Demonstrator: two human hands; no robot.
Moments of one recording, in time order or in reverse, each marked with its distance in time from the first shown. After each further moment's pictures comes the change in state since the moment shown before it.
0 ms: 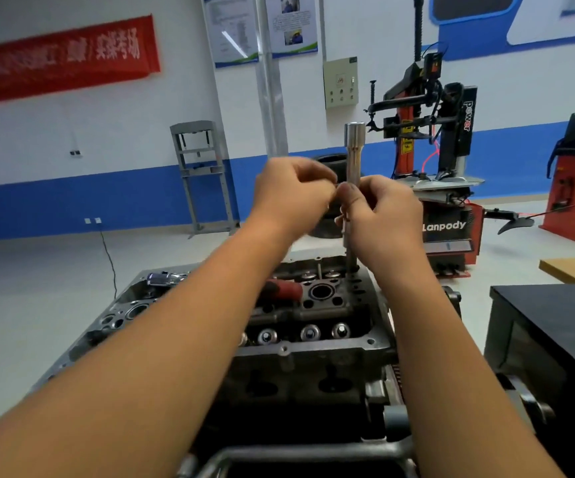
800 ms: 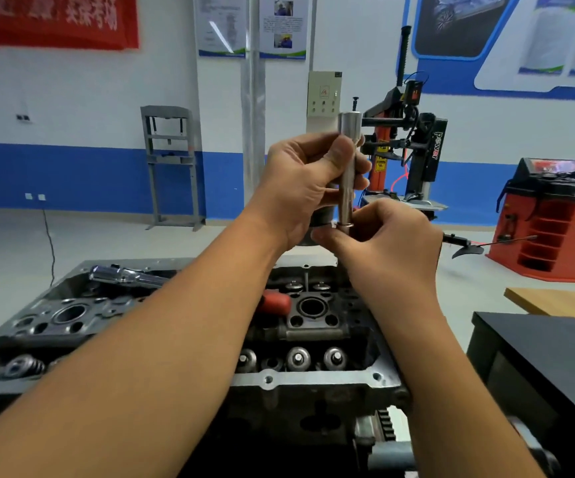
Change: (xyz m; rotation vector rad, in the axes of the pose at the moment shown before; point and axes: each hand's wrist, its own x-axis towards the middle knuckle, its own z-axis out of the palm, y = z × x) left_hand 0.040 -0.040 0.016 -0.689 -0.159 0.207; right_hand -0.011 0.018 0.003 -0.299 0.092 -0.136
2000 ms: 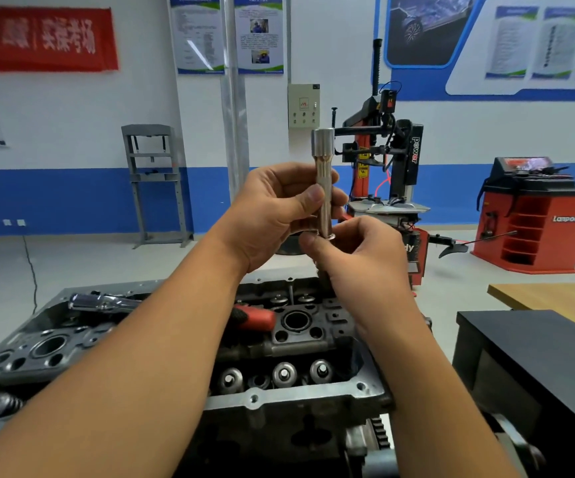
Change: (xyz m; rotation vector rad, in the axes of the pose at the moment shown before) left_hand -0.002 -0.008 -0.022 -0.027 -0.213 -0.050; right_hand -0.004 0.002 0.004 0.353 -0.109 0.267
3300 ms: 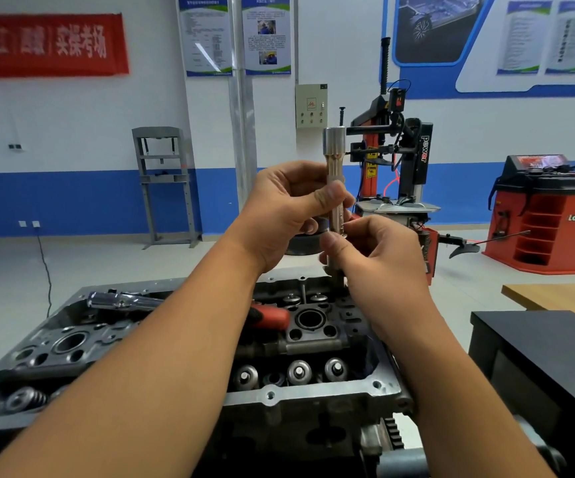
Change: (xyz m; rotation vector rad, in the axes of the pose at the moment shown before) left_hand -0.007 0.008 0.009 0.129 0.102 -0.001; right_hand -0.002 0.005 -0.003 0.021 -0.051 -0.113
